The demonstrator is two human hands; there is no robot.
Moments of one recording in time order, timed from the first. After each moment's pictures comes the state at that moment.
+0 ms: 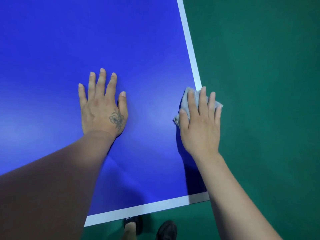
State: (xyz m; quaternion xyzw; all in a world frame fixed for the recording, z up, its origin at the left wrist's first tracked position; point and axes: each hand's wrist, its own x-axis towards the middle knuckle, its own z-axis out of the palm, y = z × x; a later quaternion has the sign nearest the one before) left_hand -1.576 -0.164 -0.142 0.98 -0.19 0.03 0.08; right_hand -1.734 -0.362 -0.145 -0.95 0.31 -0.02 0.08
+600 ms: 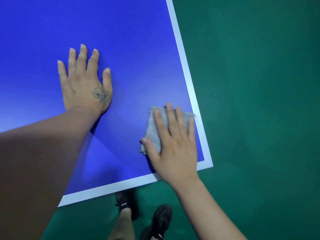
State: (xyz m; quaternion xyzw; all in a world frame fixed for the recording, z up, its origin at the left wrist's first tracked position) left_hand -1.578 -0.163 -0.144 0.98 -0.20 0.03 0.07; right_hand -1.827 -0.278 -0.141 -0.97 0.22 -0.03 0.11
